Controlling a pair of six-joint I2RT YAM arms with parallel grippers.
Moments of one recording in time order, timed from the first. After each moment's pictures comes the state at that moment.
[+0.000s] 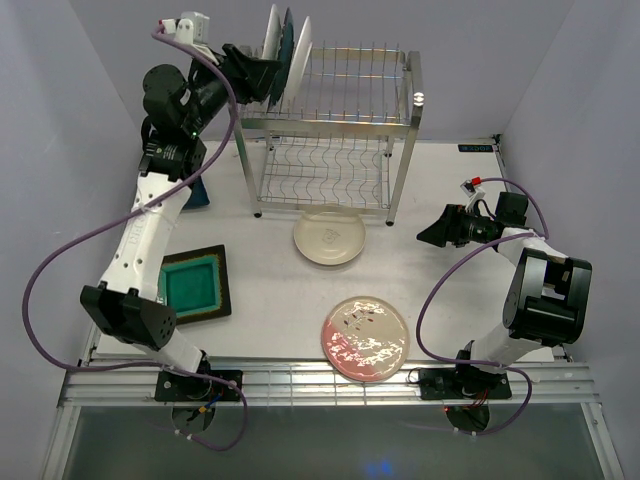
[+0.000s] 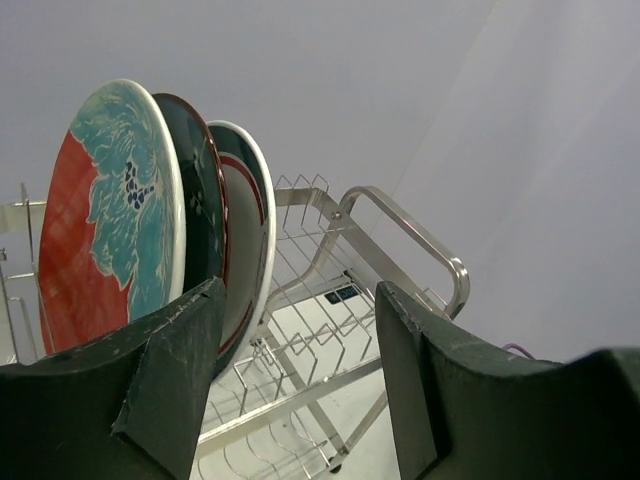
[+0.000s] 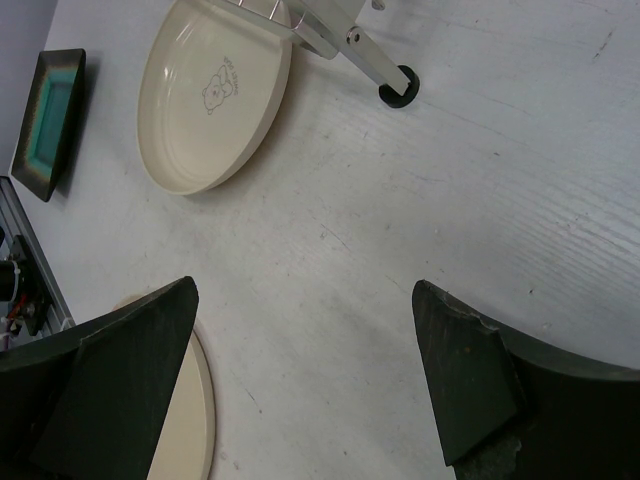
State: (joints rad) left arm -0.24 1.60 1.86 0.02 0.38 -0.44; right arm -0.24 1.58 0.85 -0.16 -1.04 -0.11
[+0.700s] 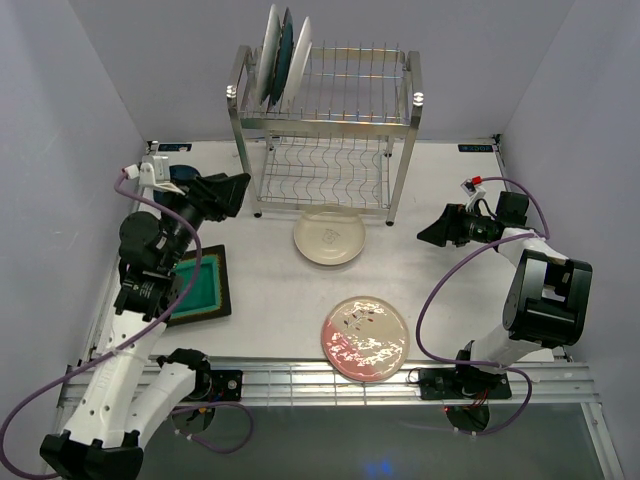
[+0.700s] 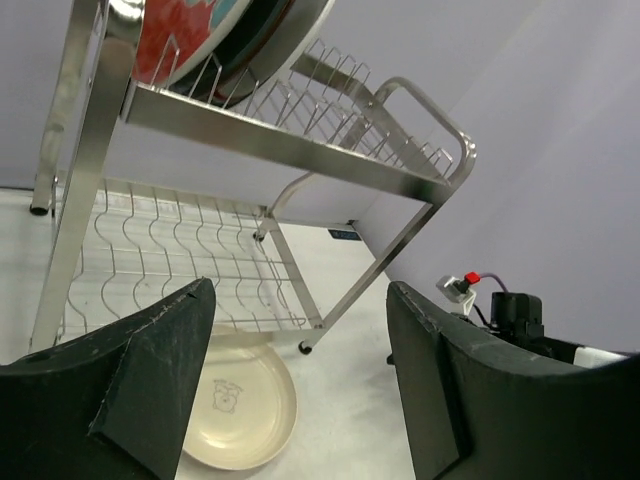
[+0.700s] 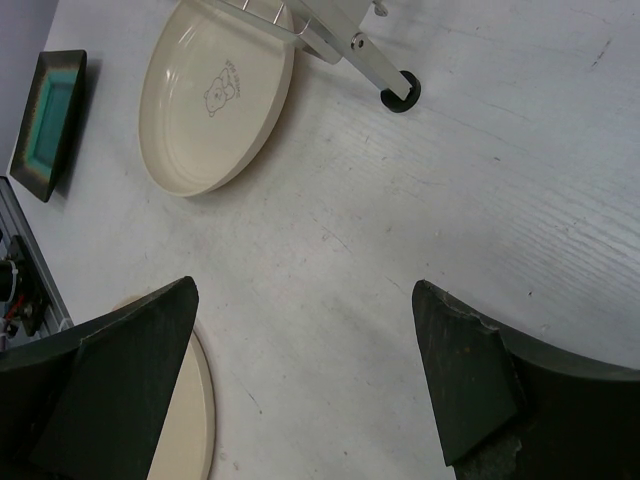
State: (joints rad) left arm -0.24 0.79 0.92 0.10 0.18 -0.58; right arm -0.24 1.57 0.85 -0.16 -1.04 -0.11
